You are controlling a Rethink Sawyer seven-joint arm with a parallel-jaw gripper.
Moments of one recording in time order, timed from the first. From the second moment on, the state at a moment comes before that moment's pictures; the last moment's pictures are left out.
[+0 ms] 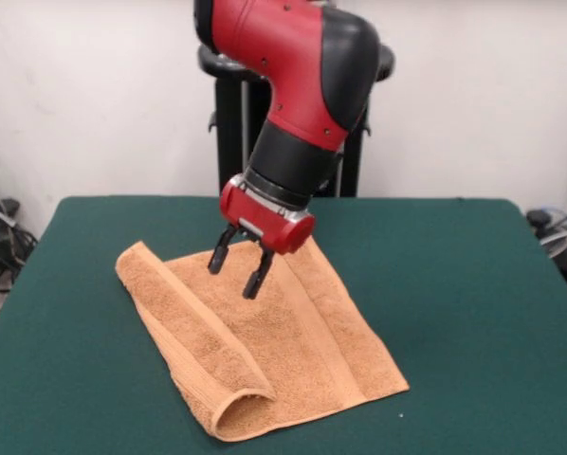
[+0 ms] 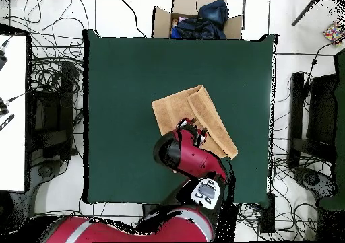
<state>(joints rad) 0.01 -0.42 -0.39 1.83 0.26 -0.12 2.00</state>
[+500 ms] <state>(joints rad) -0.03 -0.36 -0.39 1.83 0.26 -0.18 2.00</state>
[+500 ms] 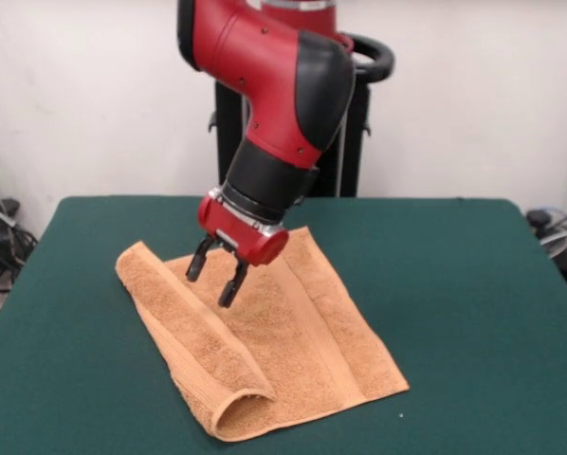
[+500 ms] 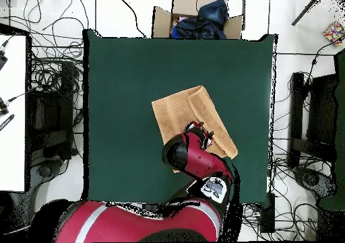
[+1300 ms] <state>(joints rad) -0.09 -0.35 -0.38 1.83 0.24 -0.19 2.00</state>
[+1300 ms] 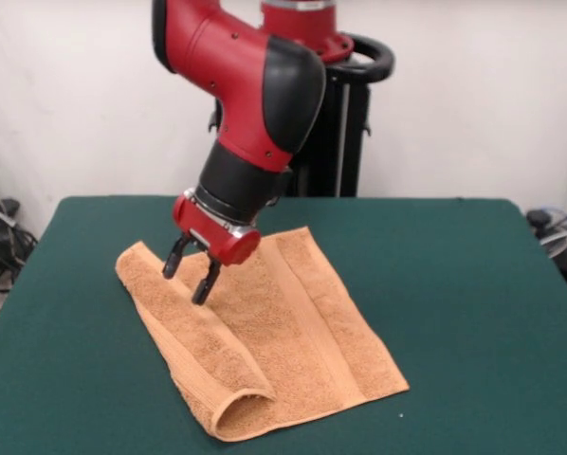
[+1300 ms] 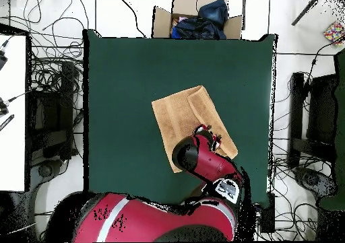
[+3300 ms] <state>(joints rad) -0.05 -0.44 -0.38 1.85 0.22 -0.11 2.00</state>
